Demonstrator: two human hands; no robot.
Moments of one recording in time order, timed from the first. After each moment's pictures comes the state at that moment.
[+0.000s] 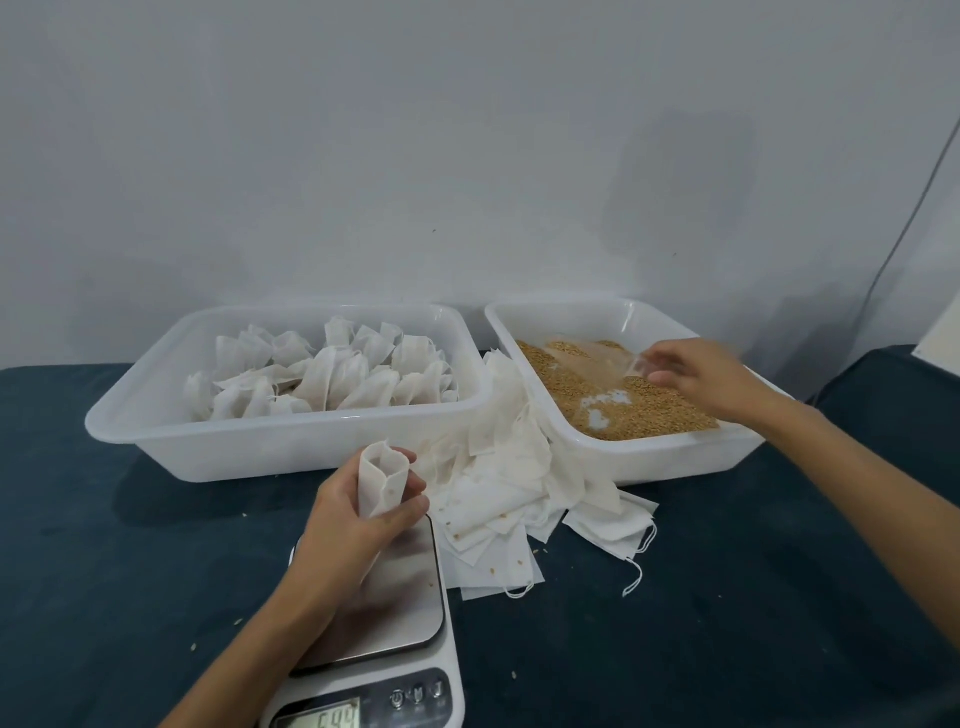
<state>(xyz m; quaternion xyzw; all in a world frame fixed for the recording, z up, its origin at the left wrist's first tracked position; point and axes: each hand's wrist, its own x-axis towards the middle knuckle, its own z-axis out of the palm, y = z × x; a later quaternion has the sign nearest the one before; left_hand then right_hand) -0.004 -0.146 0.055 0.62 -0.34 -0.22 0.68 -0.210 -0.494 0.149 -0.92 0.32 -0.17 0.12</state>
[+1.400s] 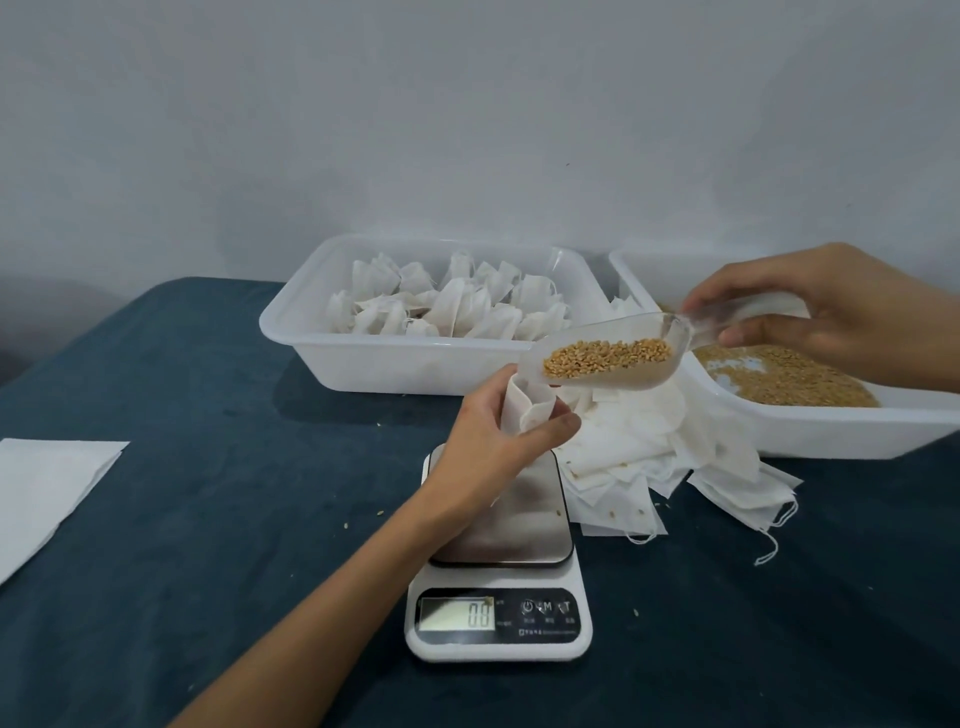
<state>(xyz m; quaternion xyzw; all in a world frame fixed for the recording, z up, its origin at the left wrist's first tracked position) -0.002 -0.139 0.066 0.58 -0.40 -0.24 0.67 -0.170 -0.354 0.221 -0.98 0.04 -0.13 0.11</state>
